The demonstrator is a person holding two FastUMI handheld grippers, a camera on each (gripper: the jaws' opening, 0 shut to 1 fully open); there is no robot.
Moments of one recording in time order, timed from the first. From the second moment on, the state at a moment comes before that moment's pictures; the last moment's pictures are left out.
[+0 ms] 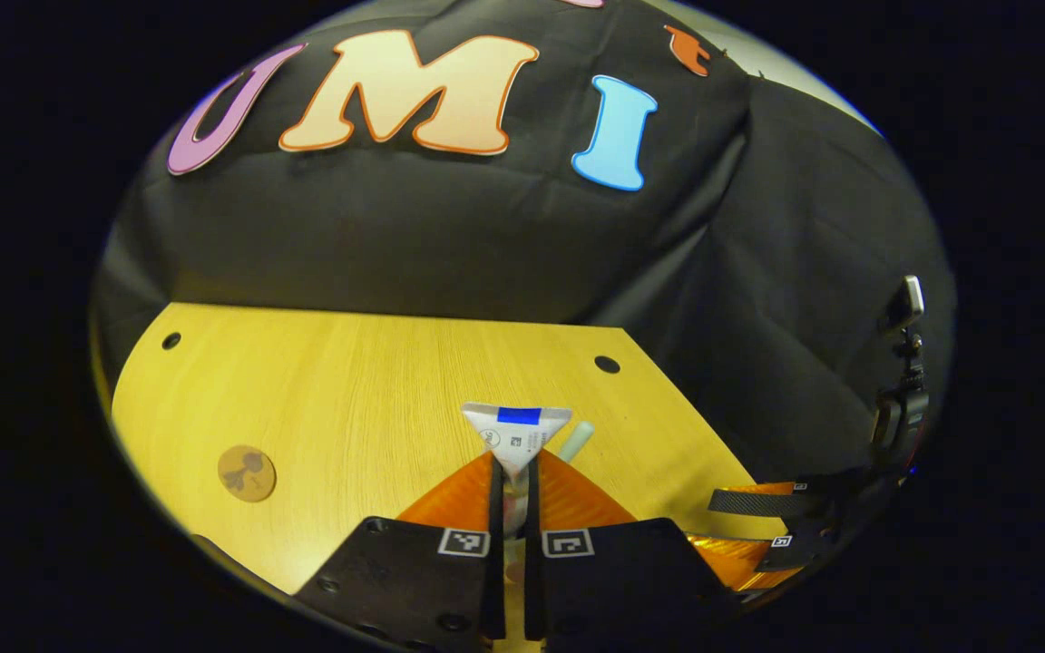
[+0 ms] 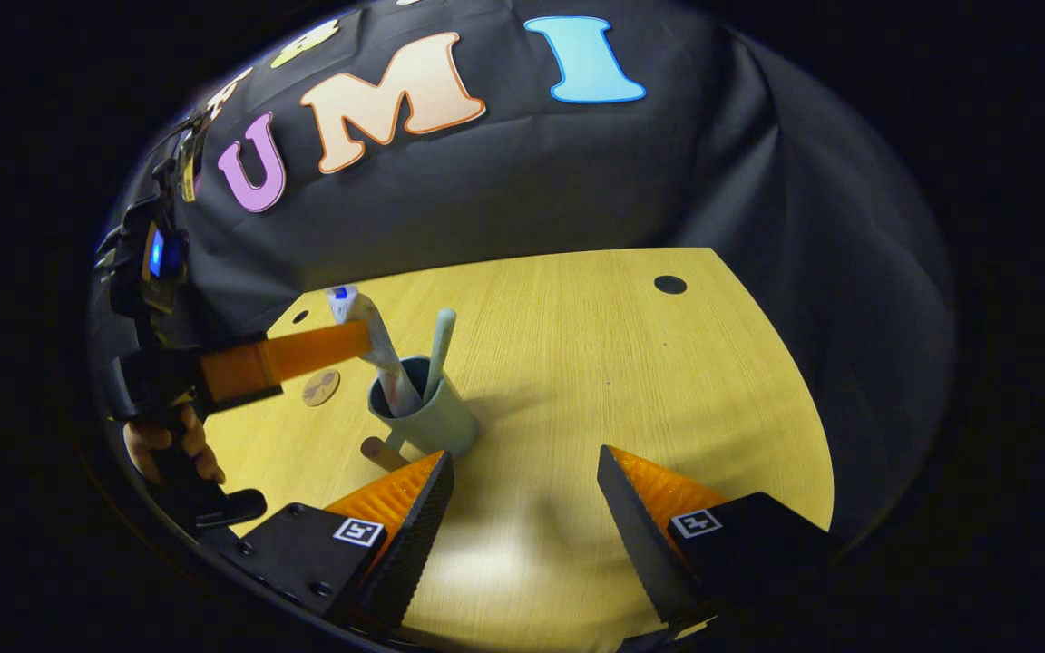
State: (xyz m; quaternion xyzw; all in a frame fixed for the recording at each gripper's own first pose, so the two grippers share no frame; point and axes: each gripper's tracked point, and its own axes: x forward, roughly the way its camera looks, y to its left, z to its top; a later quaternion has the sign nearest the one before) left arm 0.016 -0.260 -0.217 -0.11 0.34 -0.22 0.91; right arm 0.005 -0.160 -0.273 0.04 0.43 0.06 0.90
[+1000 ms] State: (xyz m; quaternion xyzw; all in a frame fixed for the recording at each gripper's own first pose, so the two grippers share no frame) left arm -0.040 -0.043 -0.198 -0.04 0.27 -0.08 0.96; right arm 0.013 -0.040 -0.303 0.03 0.57 0.12 0.81
